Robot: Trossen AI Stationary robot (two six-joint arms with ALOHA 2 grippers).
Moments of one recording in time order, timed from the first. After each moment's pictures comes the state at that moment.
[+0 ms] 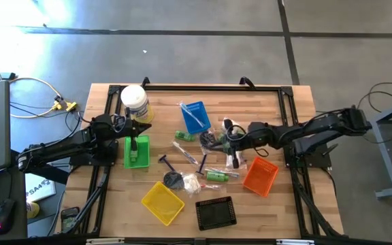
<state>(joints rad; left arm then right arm) 0.38 0.17 0.11 -0.04 0.06 0.13 0.05 1.30 0.64 0.50 -0.05 -0.16</state>
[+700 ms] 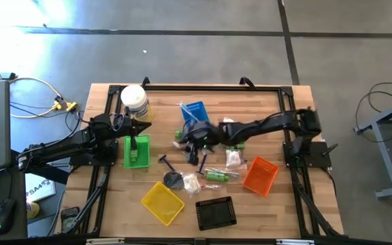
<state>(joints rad) 0.38 0.17 0.12 0.00 0.06 0.07 0.03 1.89 1.36 0.00 -0.03 0.20</state>
